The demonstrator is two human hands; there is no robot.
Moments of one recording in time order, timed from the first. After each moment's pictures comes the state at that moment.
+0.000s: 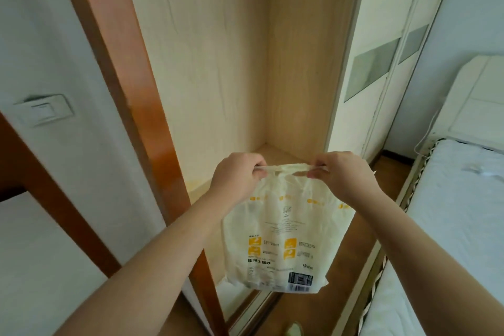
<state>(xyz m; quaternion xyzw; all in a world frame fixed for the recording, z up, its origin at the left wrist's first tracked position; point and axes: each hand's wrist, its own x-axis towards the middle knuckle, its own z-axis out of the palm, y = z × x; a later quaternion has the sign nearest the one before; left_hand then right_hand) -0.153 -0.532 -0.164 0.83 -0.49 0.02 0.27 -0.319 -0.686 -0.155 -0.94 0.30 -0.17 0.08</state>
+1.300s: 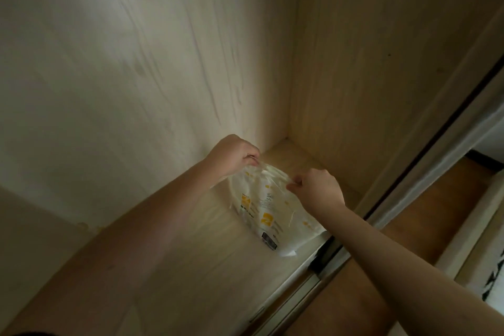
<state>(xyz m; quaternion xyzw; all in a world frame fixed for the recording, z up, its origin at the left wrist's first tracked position) 0.227 -0.887 -0.284 0.81 -0.57 -0.05 0.15 0.024 -1.008 -0.289 -0.93 0.31 -0.01 0.21</state>
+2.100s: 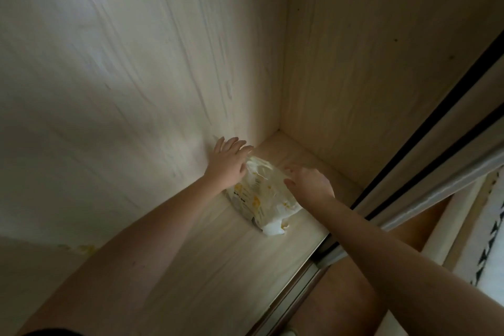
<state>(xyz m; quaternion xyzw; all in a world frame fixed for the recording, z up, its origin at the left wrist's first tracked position) 0.276 -0.901 -0.376 0.84 -0.54 0.02 0.03 0.080 -1.032 -0.352 -0.92 0.33 0.01 0.21</state>
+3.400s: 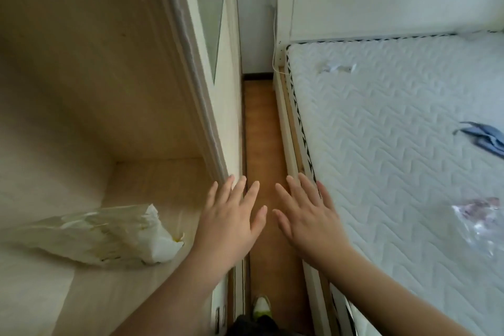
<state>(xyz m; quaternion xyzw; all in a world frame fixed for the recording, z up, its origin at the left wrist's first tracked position) -0.058 -0.931 -0.294 0.61 -0.79 -0.06 -0.01 -0.237 -0.930 -0.312 -0.80 0.60 0.01 0.04</state>
